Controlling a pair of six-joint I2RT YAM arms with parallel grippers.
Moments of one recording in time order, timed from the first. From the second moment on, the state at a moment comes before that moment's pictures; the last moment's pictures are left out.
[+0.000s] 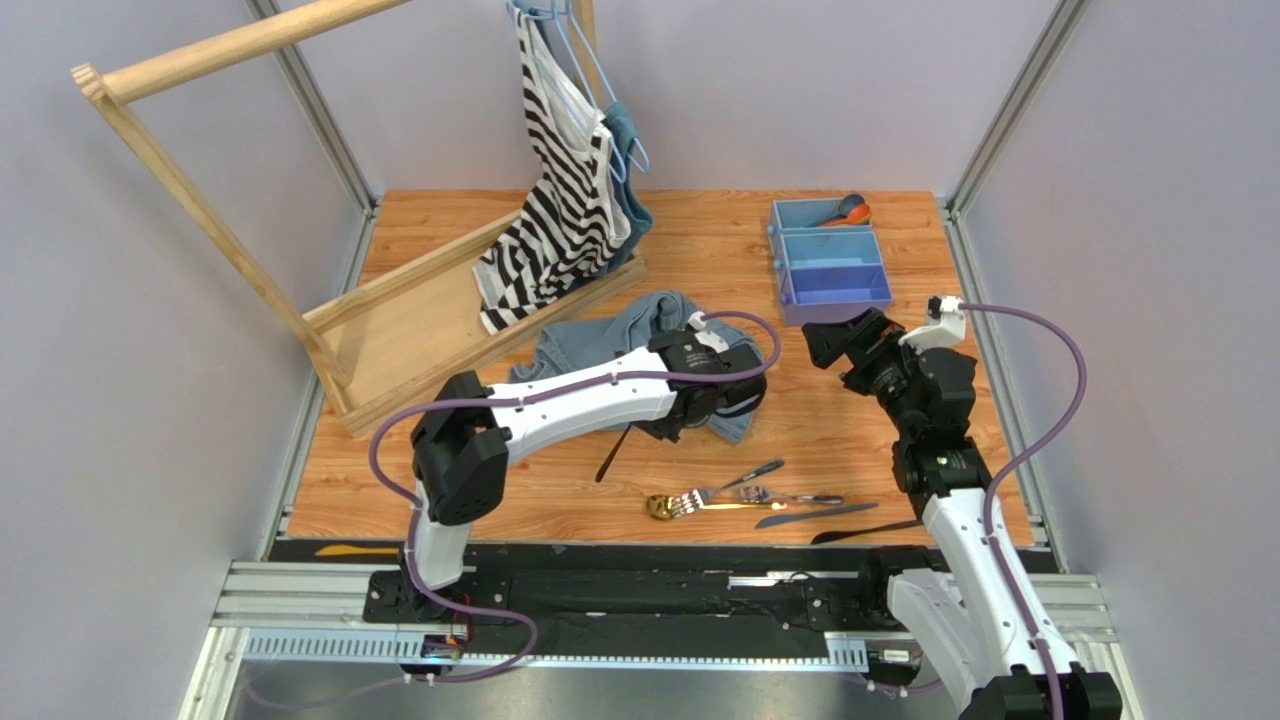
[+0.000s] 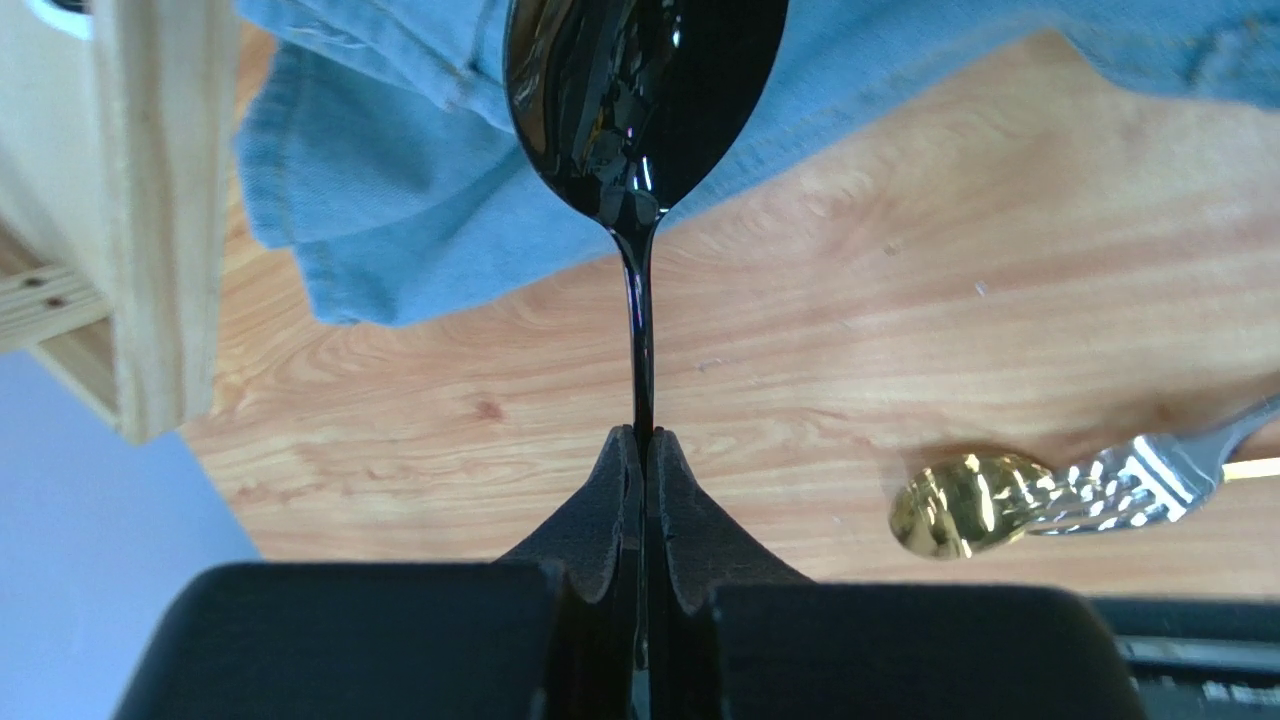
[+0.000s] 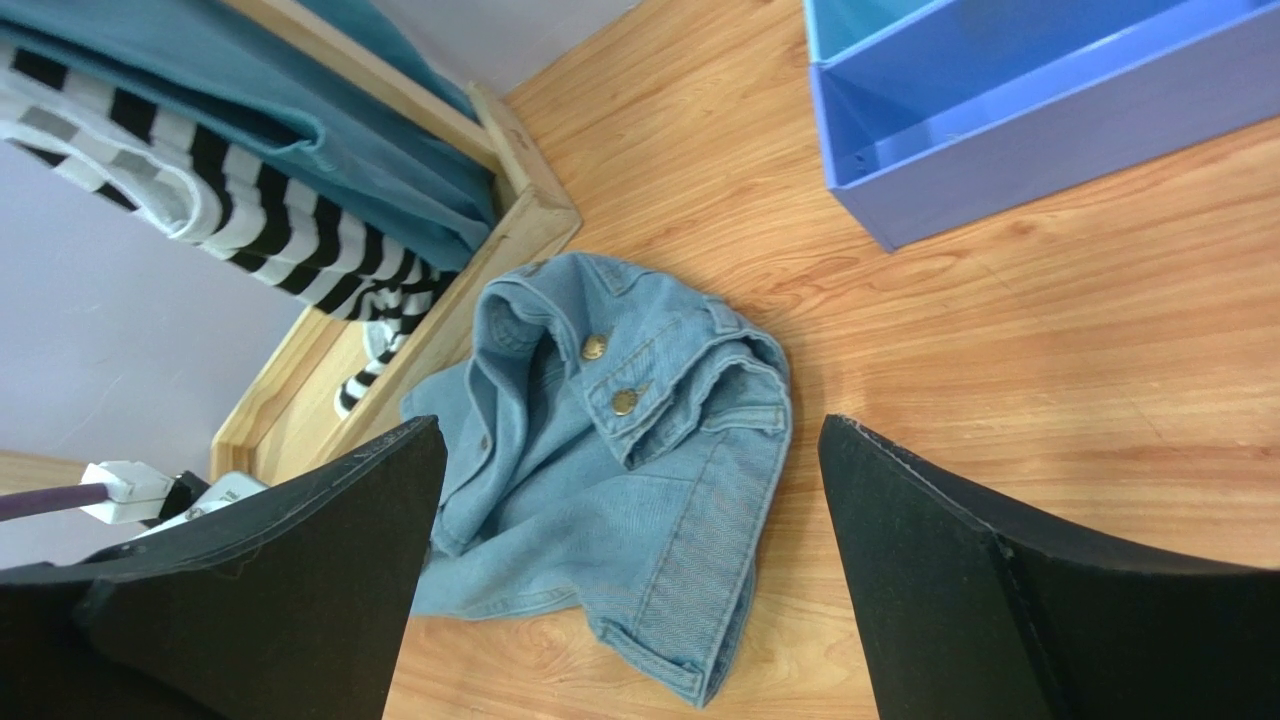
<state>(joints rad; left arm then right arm) -1.12 1.96 1.72 -1.27 -0.59 -0.59 0.06 0.75 0.50 0.06 -0.19 0.67</state>
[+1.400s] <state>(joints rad) -0.97 1.57 1.50 -0.82 0.04 -0.50 0.35 1.17 0.62 0.43 -0.73 0.76</state>
